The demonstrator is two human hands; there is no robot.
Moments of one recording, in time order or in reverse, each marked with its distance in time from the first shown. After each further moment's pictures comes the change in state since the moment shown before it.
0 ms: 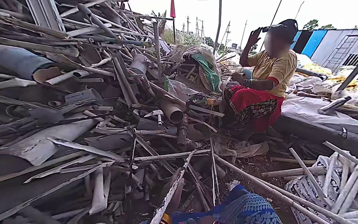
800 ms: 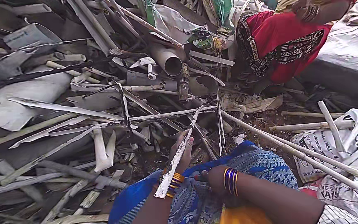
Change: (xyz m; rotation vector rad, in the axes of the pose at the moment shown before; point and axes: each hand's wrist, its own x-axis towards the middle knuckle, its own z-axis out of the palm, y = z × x) left_hand 0.009 -0.007 0.022 -0.042 -0.011 -0.016; right_hand -0.013 0.009 -0.037 -0.059 -0.245 0.030
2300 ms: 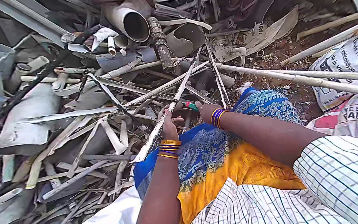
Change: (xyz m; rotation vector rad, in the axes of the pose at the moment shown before) left_hand -0.005 -0.010 -0.004 -0.328 0.232 -0.367; right_hand 0.038 0.028 -0.028 0.464 0.495 0.168
